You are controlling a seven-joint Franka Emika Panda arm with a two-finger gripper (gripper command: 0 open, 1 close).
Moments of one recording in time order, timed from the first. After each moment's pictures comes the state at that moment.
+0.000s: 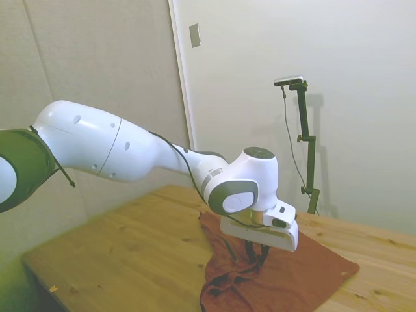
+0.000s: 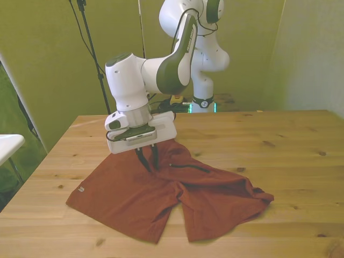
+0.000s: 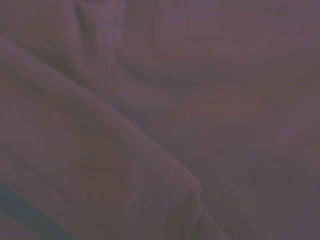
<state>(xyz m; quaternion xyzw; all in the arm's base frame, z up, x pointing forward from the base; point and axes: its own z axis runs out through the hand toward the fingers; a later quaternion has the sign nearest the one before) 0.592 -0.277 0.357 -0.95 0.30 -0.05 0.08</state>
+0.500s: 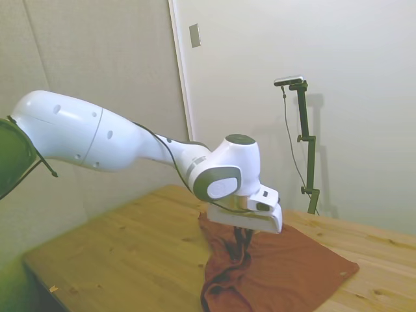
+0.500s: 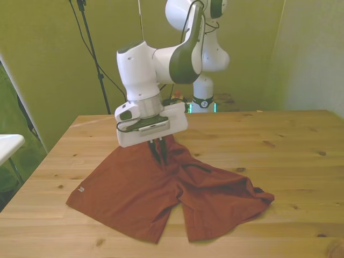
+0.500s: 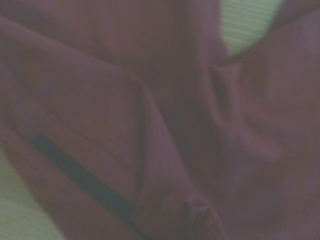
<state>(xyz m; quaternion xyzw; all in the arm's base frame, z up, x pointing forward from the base) 0.590 -0.202 0.394 -0.96 0.25 -0.07 0.08</state>
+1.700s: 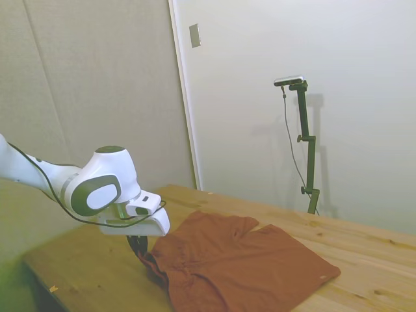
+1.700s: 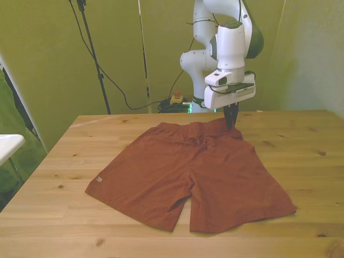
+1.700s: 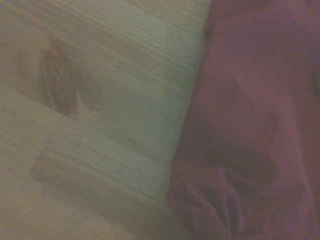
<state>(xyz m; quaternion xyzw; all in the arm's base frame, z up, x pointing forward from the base) 0.422 0.028 0.393 -0.98 0.18 -0.06 0.04</state>
